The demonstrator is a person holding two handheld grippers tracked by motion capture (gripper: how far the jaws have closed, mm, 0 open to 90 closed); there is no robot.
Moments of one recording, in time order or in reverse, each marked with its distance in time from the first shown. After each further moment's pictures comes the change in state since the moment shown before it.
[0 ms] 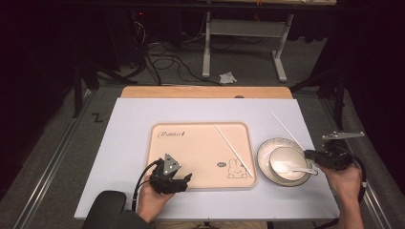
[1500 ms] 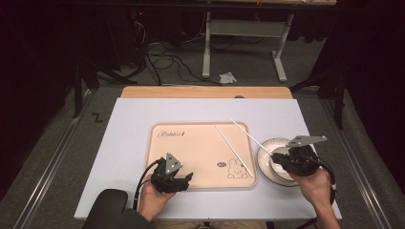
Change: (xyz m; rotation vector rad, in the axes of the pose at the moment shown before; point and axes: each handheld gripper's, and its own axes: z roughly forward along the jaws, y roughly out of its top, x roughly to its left) left arm -0.001 0.002 0.002 0.000 0.011 0.003; right arm 0.107 0.023 0.008 -0.025 0.101 -0.243
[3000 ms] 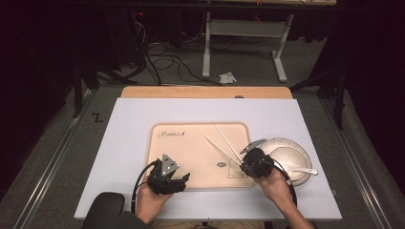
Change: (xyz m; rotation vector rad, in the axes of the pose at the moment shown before) left arm 0.002 -0.005 -0.008 -0.008 0.020 -0.013; right arm 0.062 0.024 0.091 0.253 0.008 -0.095
